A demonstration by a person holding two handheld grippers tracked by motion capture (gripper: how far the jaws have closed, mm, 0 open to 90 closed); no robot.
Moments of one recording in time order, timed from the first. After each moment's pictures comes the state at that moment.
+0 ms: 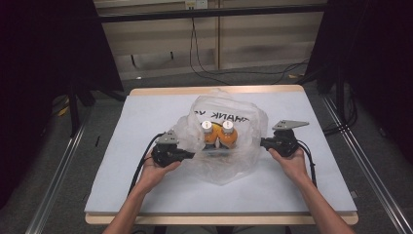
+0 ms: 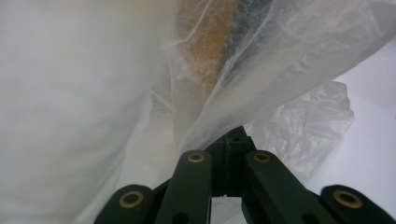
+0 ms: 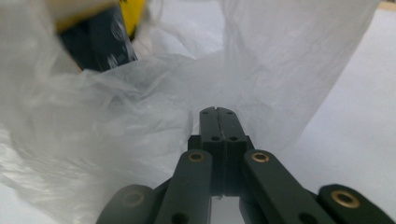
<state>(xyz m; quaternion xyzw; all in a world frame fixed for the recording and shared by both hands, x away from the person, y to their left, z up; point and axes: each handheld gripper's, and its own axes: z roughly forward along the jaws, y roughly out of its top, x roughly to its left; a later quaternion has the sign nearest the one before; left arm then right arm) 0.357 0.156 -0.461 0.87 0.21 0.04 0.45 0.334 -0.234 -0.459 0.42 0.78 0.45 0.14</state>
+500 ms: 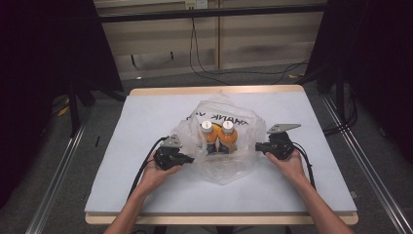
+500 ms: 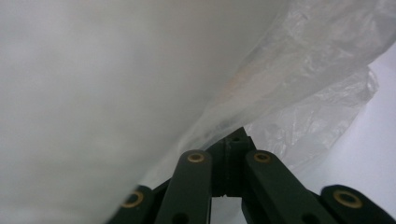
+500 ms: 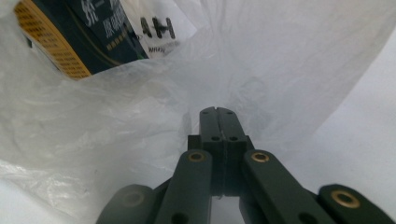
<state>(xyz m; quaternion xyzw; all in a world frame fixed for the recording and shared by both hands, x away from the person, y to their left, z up) 0.359 0.153 -0.479 0.89 0.21 0.03 0.41 0.339 -0.229 -0.476 0.41 0.80 0.42 0.12</state>
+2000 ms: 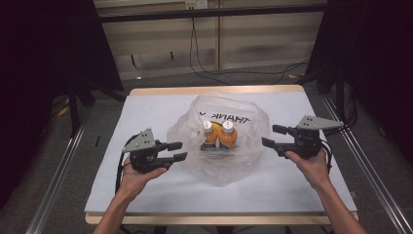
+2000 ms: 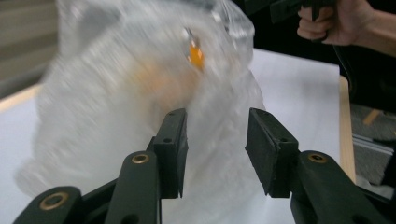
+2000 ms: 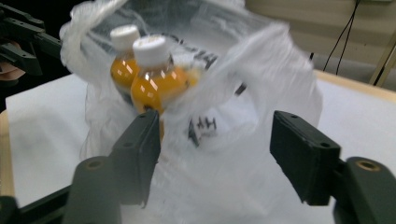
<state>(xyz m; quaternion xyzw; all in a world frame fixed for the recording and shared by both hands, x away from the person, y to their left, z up) 0.313 0.191 -0.382 0.80 0.17 0.09 0.56 0.289 -0.255 -0.384 0.36 0.74 0.54 0.18</state>
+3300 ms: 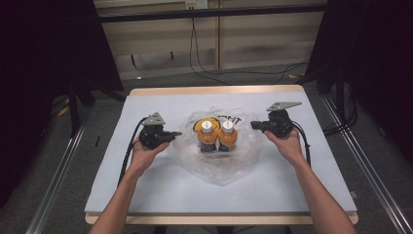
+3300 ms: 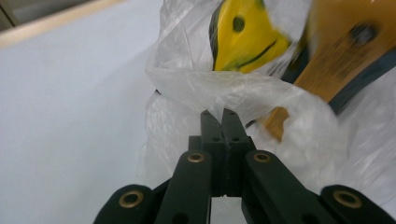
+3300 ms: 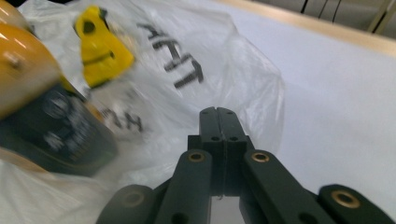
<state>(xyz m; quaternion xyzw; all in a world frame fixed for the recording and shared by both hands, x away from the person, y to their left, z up) 0.404 0.191 -0.446 0.85 0.27 0.09 0.44 0.388 -0.233 -0.443 0.41 0.79 0.44 0.15</state>
